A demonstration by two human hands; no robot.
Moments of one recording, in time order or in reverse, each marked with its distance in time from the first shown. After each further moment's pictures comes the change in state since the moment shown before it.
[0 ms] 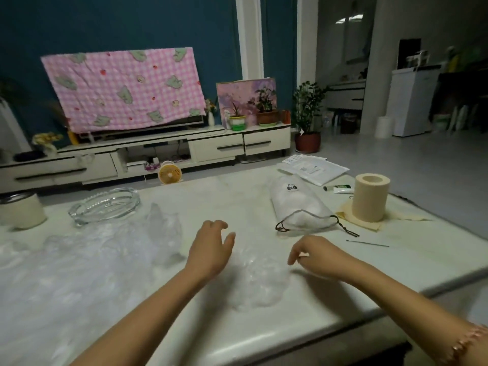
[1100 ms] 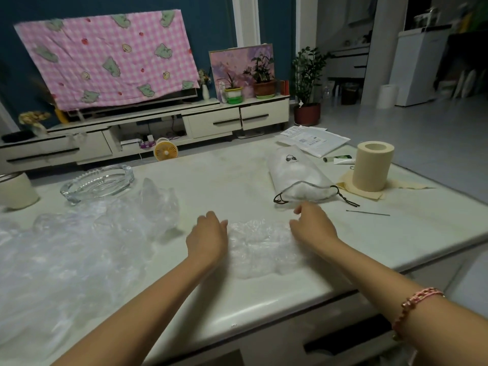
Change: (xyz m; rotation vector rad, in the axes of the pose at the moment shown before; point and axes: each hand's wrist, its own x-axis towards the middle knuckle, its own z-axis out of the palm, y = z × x) left_hand -0.012 -0.010 0.023 0.262 -0.049 -0.183; right_hand 0.013 -0.009 0.029 0.112 0.282 0.355
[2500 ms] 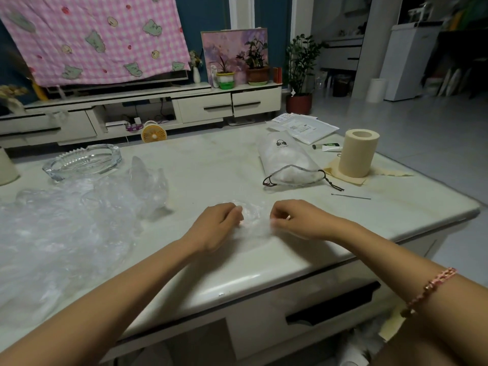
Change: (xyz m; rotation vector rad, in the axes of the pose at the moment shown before) left_hand -0.024 0.001 -0.001 -0.426 -0.210 0.465; right_hand -0.021 0.010 -0.024 -0.075 -0.351 -0.487
